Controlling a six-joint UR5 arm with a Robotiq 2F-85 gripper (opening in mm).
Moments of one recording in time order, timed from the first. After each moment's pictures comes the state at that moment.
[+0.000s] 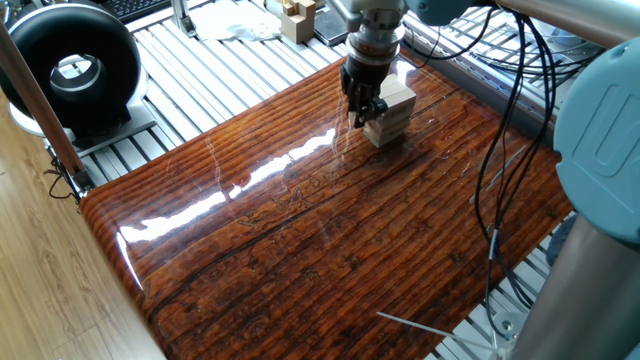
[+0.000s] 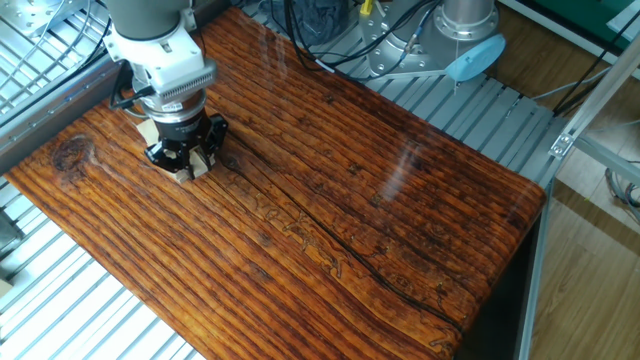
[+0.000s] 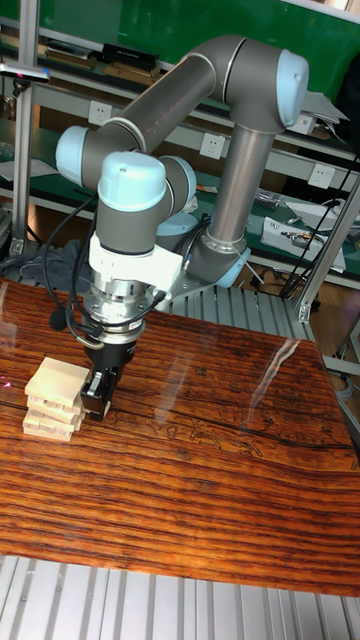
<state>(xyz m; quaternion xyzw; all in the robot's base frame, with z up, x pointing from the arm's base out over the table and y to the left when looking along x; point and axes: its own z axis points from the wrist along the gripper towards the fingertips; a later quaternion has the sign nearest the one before) 0.569 -0.085 0.052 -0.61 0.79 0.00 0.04</state>
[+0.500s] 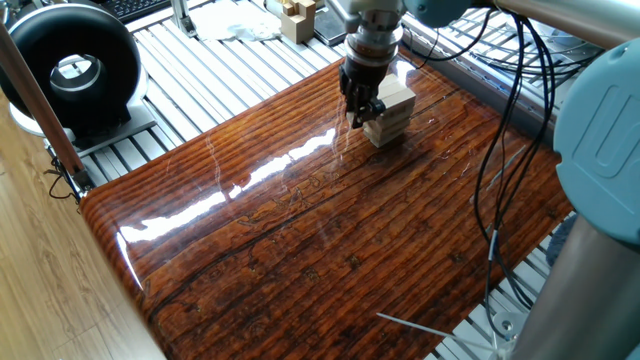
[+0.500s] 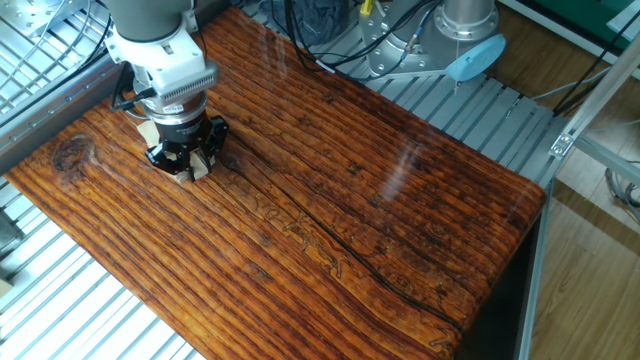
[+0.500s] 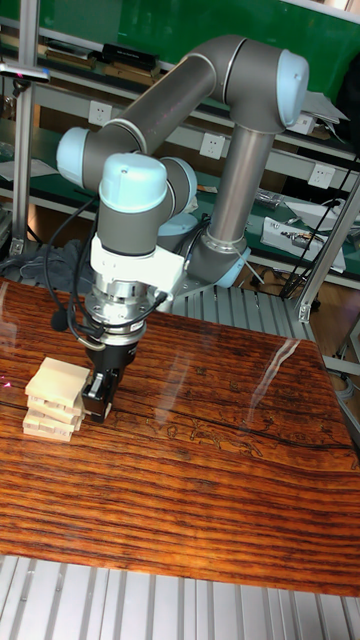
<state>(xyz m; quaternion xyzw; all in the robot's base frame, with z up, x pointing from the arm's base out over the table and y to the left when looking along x) 0.571 -0.080 0.051 -0.61 0.79 0.00 0.04</state>
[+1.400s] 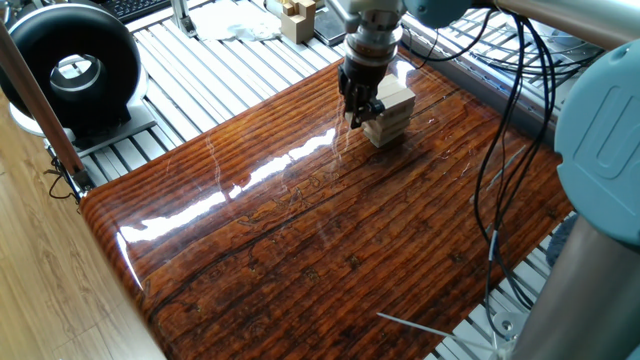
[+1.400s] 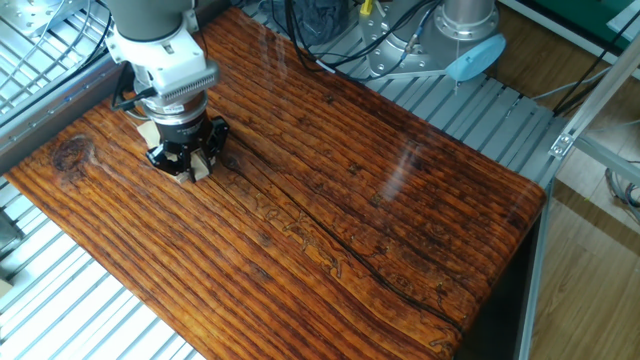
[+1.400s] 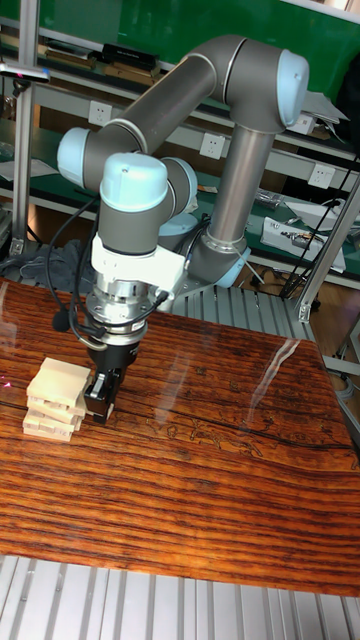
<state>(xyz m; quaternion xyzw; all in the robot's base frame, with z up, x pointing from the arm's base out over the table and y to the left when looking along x) 0.573 -0.081 0.052 -0.61 0.79 0.00 0.05</state>
